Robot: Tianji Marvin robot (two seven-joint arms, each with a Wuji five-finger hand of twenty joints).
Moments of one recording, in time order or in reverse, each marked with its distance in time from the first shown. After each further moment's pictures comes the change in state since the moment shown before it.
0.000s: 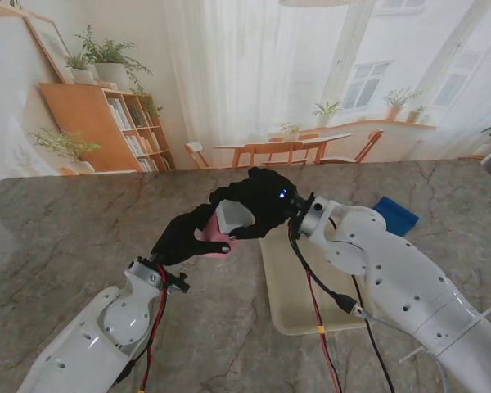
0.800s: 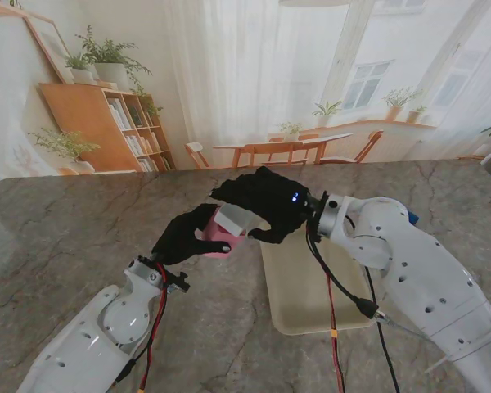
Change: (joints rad) left arm -0.004 0.000 0.002 0.001 -0.007 0.000 -0.011; right arm -0.067 0.028 0.155 -0.099 -0.013 -0.204 0.225; left_hand 0.000 0.002 0.000 0.000 -0.001 0.004 0.000 0.000 0.000 0.001 0.000 0.000 0.000 0.001 0.000 0.000 0.000 0.000 0.000 0.000; right_hand 0.156 0.038 0.231 0.091 -0.189 0.340 -0.742 -0.093 -0.631 0.255 -0.450 -0.303 -0.668 0.356 -0.643 -0.303 -0.467 0.118 -0.176 -0.057
